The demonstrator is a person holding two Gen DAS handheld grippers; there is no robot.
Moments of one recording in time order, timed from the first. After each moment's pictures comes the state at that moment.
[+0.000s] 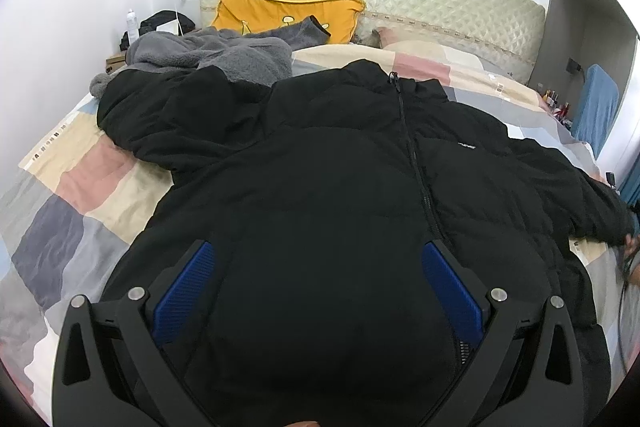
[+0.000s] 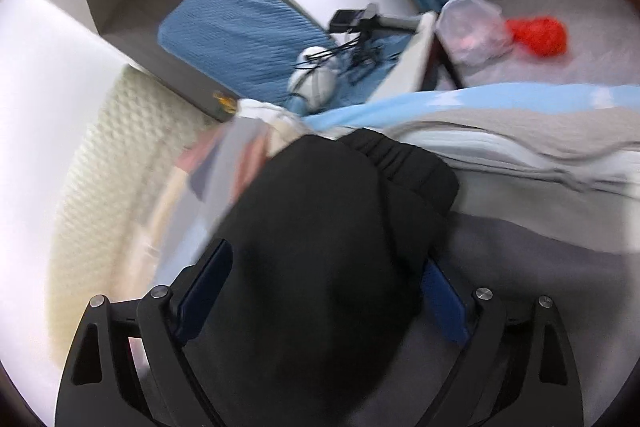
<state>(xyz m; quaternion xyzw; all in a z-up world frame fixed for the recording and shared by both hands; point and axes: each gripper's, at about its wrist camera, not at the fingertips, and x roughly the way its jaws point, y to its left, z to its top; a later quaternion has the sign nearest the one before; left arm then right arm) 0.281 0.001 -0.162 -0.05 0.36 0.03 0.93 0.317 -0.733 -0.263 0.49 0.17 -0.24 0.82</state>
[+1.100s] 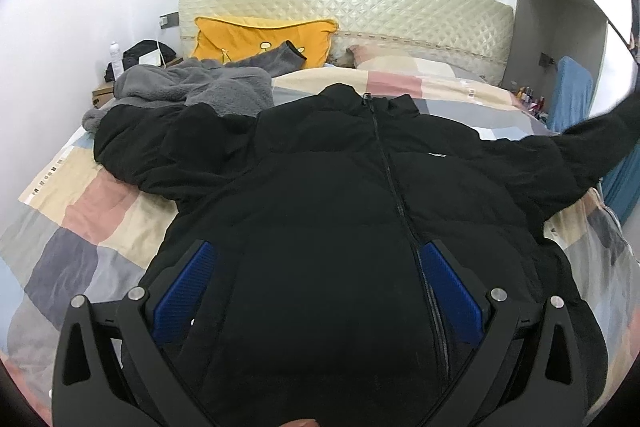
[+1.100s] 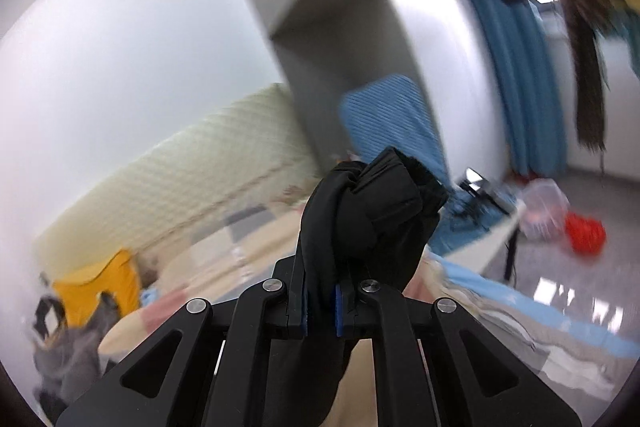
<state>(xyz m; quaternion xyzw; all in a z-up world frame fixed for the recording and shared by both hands) 0.249 0.001 -0.129 -0.02 0.33 -0.02 0.95 0.307 -0.577 0.025 0.21 0.11 -0.18 0.95</state>
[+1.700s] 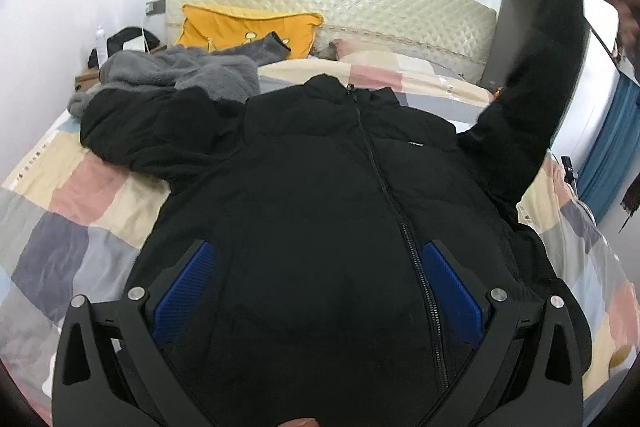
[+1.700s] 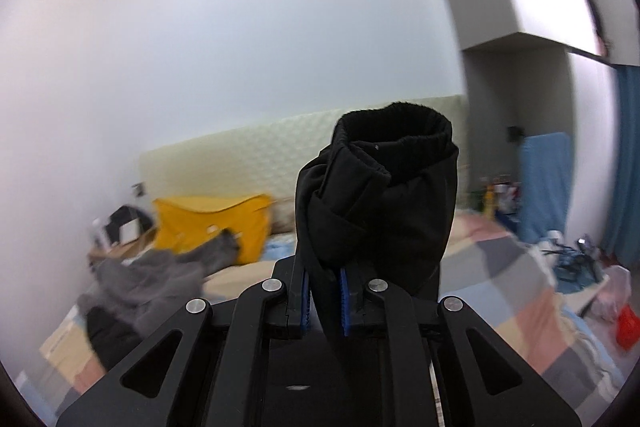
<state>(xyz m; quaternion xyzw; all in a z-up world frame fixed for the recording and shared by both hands) 0.222 0.018 -0.128 -0.04 0.33 -0.06 0.94 0.331 -0.301 0.107 0.08 0.13 0.02 0.99</state>
